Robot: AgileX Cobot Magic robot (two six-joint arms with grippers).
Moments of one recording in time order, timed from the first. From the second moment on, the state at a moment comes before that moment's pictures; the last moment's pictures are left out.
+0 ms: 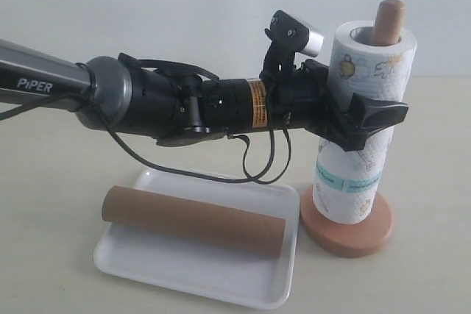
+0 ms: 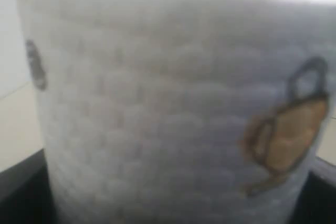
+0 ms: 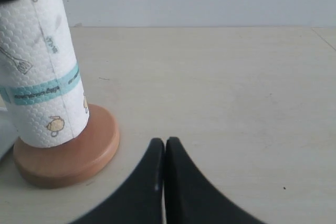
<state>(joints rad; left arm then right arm) -0.72 2.11 -1.35 0.90 -0.78 -0.78 0.06 0.01 0.00 -0.01 0.35 0.04</state>
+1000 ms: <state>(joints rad) -0.70 2.10 -1.35 0.97 -0.79 -0.77 0.06 0.01 0.00 -0.01 0.35 0.04</state>
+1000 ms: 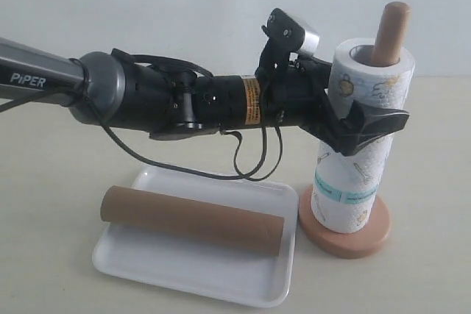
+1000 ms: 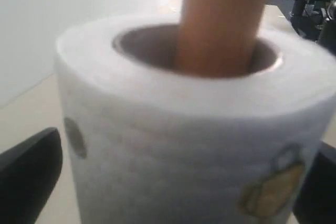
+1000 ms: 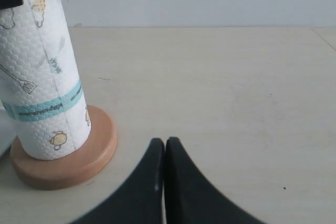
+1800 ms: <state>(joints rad) -0.50 1.92 -1.35 1.54 -0.96 -1.12 0.06 0.01 0.00 -0.01 0.35 0.04</state>
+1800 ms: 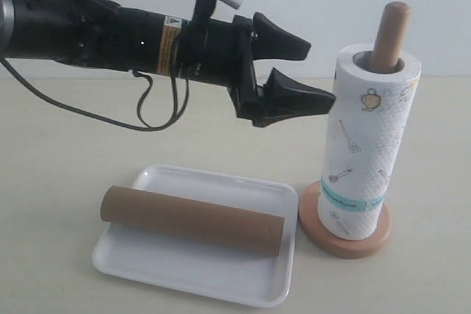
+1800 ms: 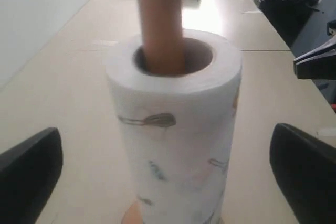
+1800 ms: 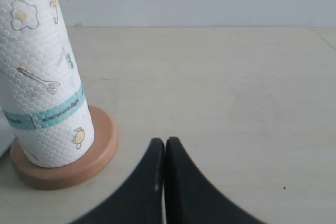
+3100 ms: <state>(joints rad) -0.34 1.51 -1.02 1.74 -1.21 -1.46 0.06 0.01 0.00 -0.01 0.35 0.04</state>
